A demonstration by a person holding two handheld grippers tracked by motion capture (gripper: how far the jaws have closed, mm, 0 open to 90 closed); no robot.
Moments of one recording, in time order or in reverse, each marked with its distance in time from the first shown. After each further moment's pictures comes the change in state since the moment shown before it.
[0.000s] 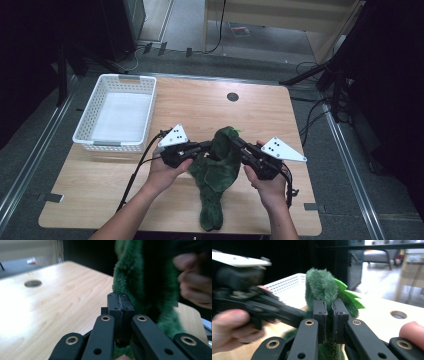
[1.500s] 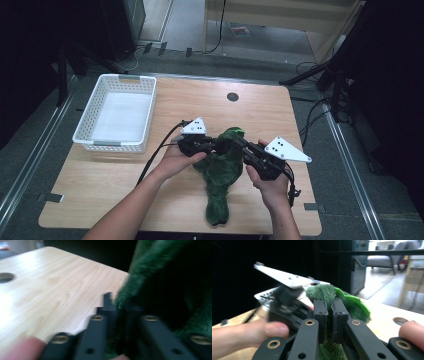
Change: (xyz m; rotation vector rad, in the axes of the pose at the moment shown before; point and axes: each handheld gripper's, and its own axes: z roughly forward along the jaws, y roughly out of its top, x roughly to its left) left arm 0.025 0.004 0.050 0.132 -0.096 0.025; right arm 0.003 0.009 -0.007 -0.030 0.037 -0.013
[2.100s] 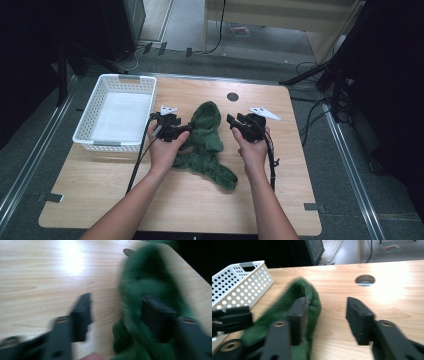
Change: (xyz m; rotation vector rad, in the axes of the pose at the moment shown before) left arm 0.055 -0.021 -0.030 0.010 0.578 -0.456; right arm -0.080 -0.025 0.107 0.223 -0.346 0.289
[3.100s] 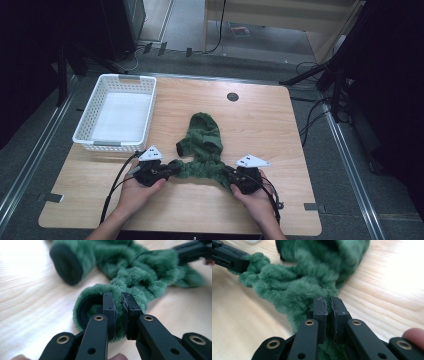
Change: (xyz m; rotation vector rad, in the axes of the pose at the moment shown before) left arm 0.005 -0.094 -0.086 0.190 -0.352 0.227; right arm 0.035 -0.102 -0.080 0.286 0.138 -0.263
